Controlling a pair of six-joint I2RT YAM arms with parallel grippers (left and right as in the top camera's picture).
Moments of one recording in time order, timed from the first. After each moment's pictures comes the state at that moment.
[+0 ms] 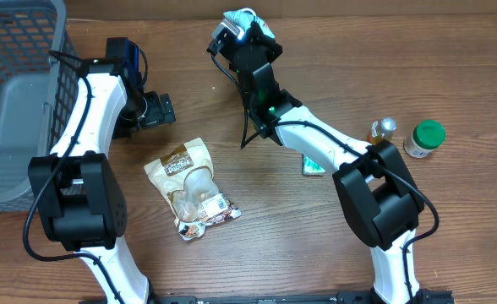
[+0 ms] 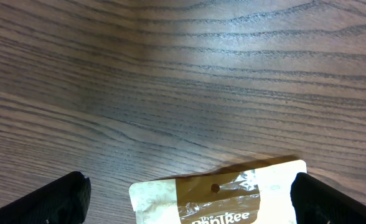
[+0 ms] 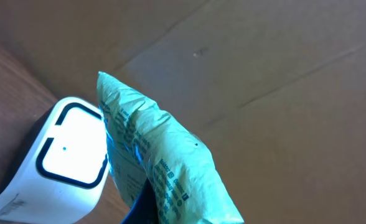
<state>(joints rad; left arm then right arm) 0.03 2.02 1.64 -1.09 0.01 -0.29 0.60 2.14 1.56 0.41 0.60 -0.82</state>
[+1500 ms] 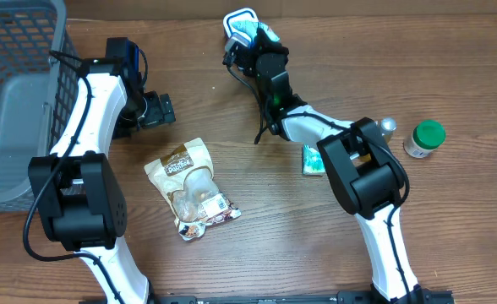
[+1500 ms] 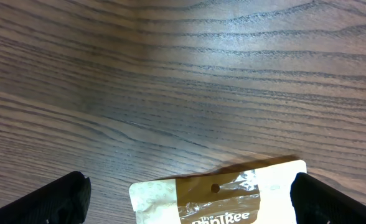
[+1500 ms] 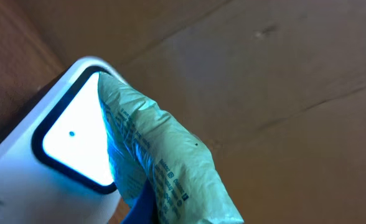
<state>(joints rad) 0.03 2.02 1.64 -1.09 0.01 -0.29 0.49 2.38 1.57 0.70 0.38 -0.98</state>
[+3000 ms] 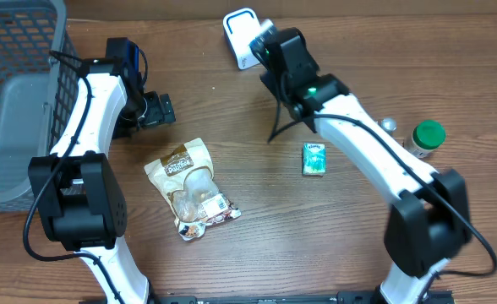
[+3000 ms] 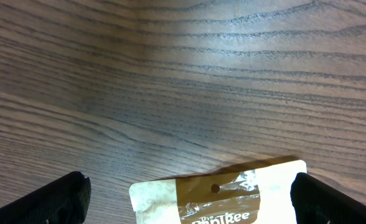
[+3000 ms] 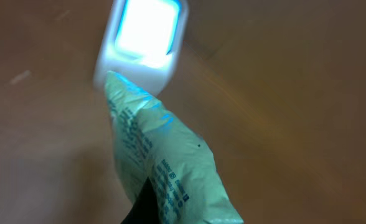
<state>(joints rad) 0.03 2.02 1.64 -1.09 0.01 -0.29 0.50 1.88 1.59 -0.54 0.28 -0.26</state>
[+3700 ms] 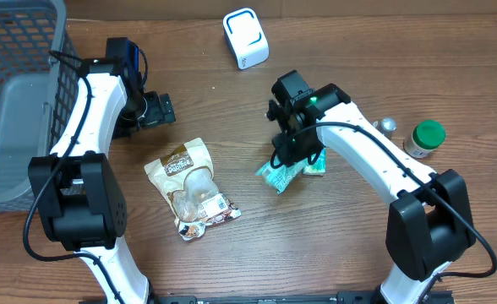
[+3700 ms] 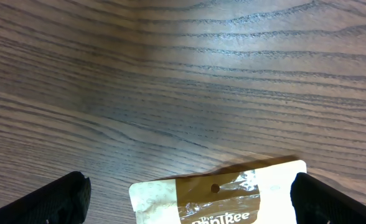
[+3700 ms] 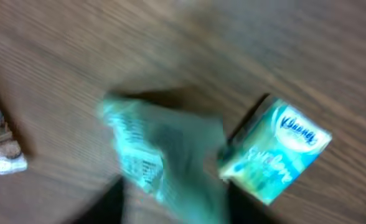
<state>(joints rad) 0.03 2.02 1.64 -1.09 0.01 -0.29 0.50 1.88 1.49 -1.07 -0.06 0.02</state>
